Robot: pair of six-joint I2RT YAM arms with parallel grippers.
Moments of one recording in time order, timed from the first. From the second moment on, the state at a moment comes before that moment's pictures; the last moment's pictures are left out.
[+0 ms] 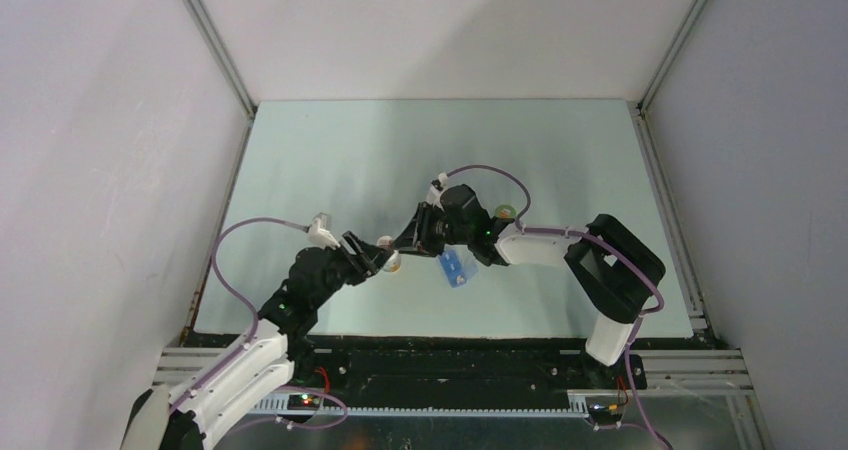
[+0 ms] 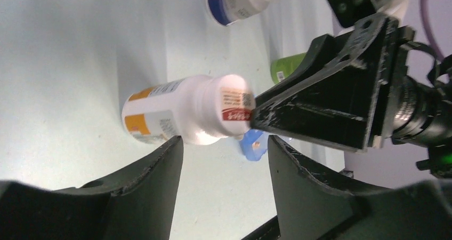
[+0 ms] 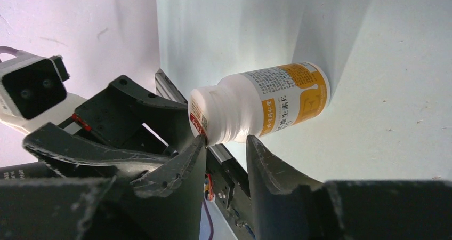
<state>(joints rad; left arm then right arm) -0.50 0.63 0.17 0.13 0.04 -0.93 0.84 1.77 0.97 0.30 -0.35 1.09</state>
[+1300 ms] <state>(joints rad) -0.36 0.62 0.17 0.12 0.14 -1.00 0.83 1.81 0.99 0.33 -0.41 1.10</state>
